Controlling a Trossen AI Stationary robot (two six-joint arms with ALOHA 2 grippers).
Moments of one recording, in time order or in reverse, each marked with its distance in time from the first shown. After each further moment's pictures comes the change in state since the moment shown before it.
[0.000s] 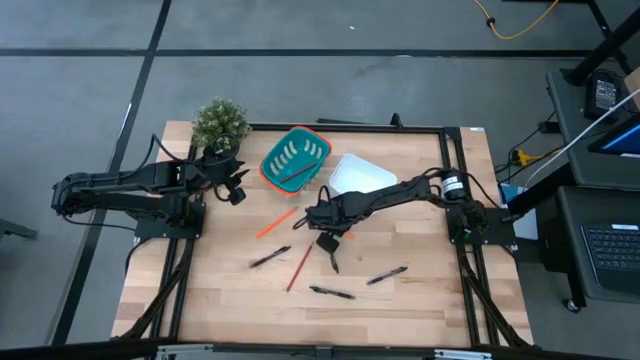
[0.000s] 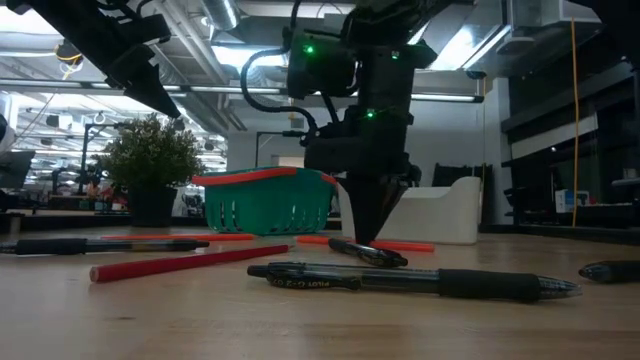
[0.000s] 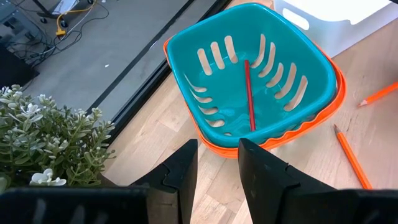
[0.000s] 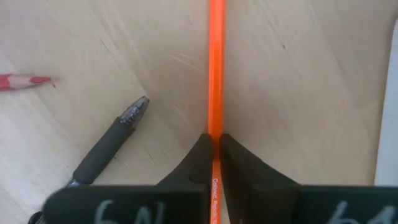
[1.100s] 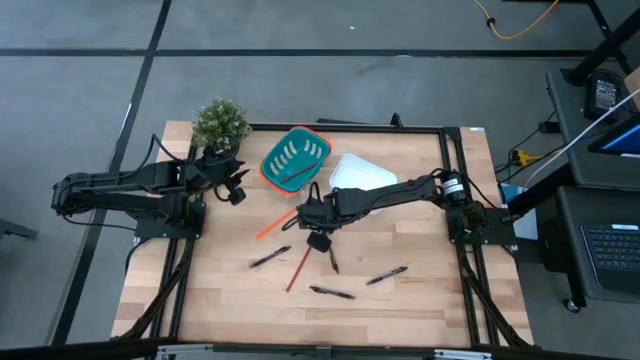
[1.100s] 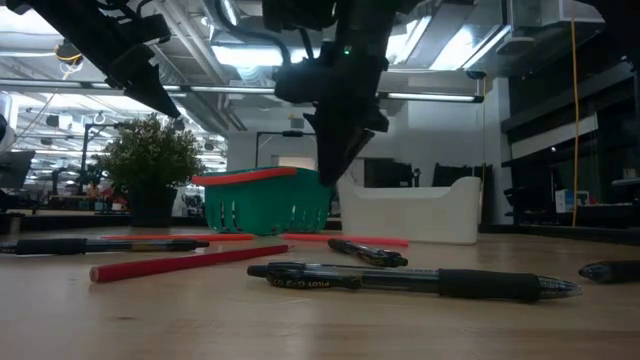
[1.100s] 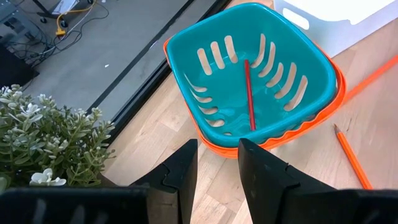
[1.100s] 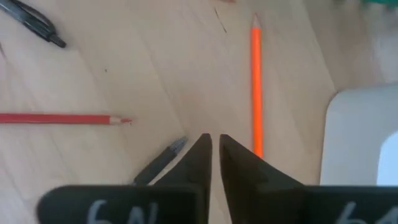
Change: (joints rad) left arm 0.000 0.000 0.000 -0.001 0.000 0.000; right arm 0.032 -0.004 0.233 -0.134 0.096 -0.107
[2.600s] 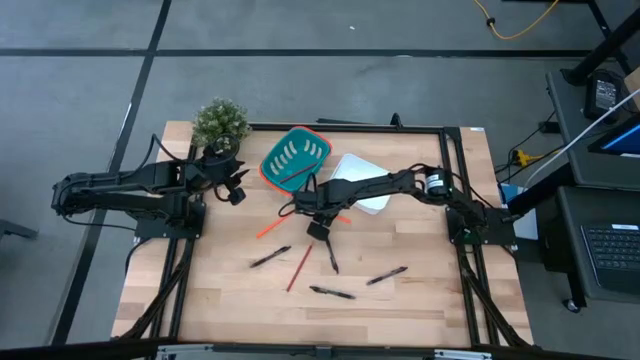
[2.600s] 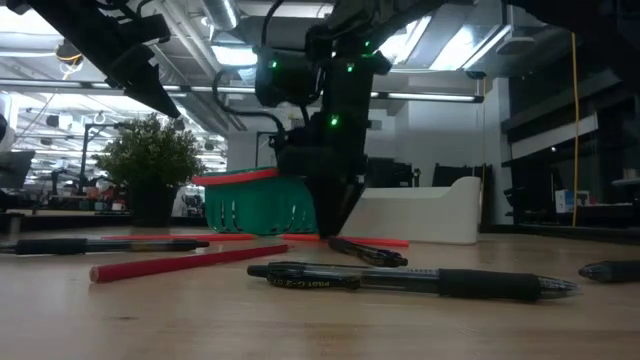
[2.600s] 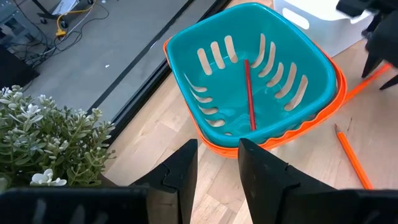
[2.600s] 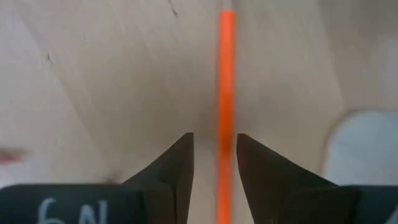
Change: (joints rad) left arm 0.000 0.000 0.000 0.000 0.000 0.003; right arm -0.118 0.137 -0.001 0.040 -0.063 -0.119
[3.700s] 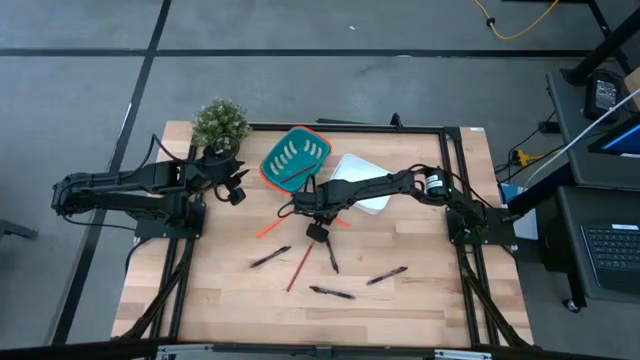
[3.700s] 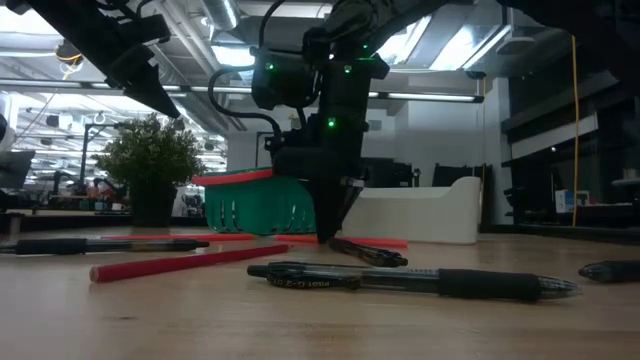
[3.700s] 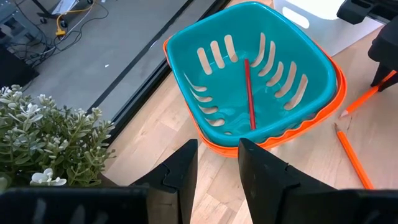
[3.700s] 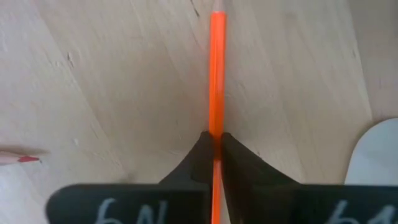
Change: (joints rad) left arm -0.001 0.000 0.000 -0.002 0.000 0.000; right arm 0.001 0.028 0.001 0.011 -0.038 -0.005
